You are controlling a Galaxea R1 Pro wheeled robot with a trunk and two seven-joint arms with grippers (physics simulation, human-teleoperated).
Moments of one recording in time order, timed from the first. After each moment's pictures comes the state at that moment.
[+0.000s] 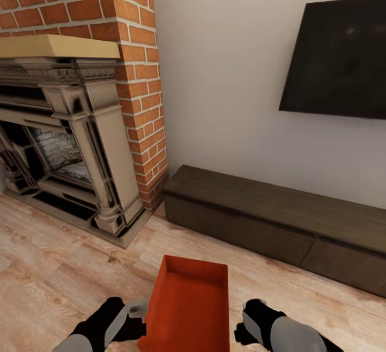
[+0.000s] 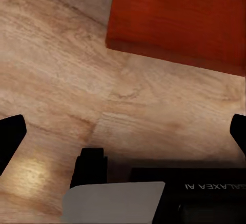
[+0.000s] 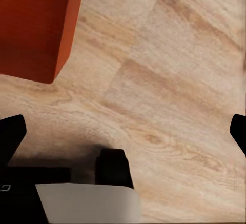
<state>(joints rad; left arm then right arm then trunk) -0.55 0.00 -0.14 -0.36 0.24 0.66 0.06 -0.70 0.11 -0.58 0.00 0.68 0.48 -0.18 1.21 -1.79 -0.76</state>
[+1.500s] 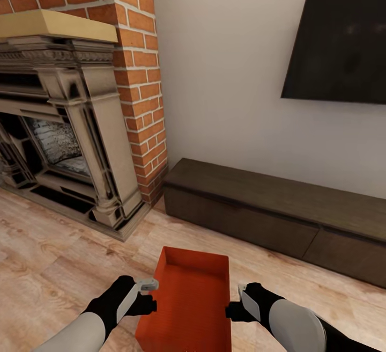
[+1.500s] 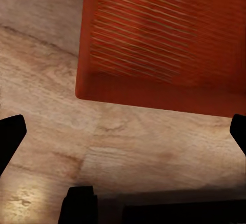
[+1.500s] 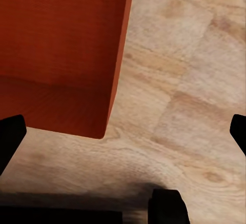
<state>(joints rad) -0.63 -0.04 -0.15 -0.41 0.23 0.72 0.06 -0.78 0.10 -0.57 0.01 0.53 0.45 -0.06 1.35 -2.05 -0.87</state>
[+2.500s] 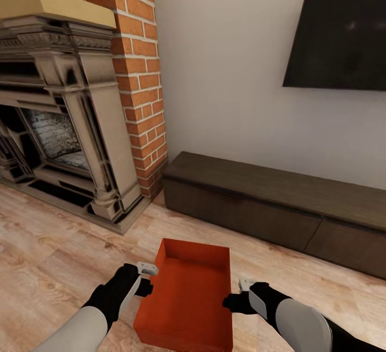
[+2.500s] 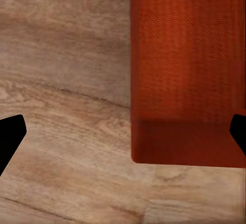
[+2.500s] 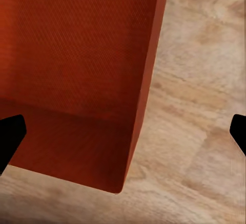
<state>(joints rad) -0.63 -0.04 -0.17 -0.55 -0.03 0.71 0.08 -0.78 0.06 -0.58 0.00 0.52 0.34 0.11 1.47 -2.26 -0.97</state>
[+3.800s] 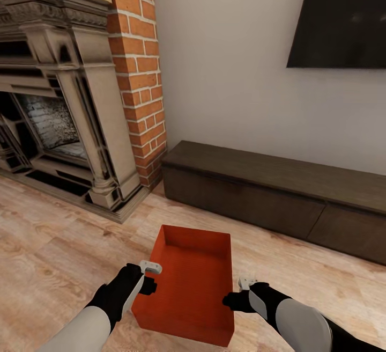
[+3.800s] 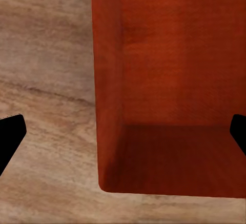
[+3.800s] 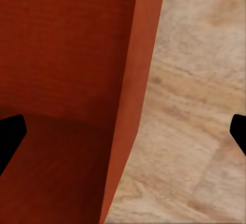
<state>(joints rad) -0.63 -0.06 -0.17 -0.55 -0.03 0.69 0.08 -0.78 0.06 -0.58 0.00 0.52 0.31 0.12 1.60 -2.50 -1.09</state>
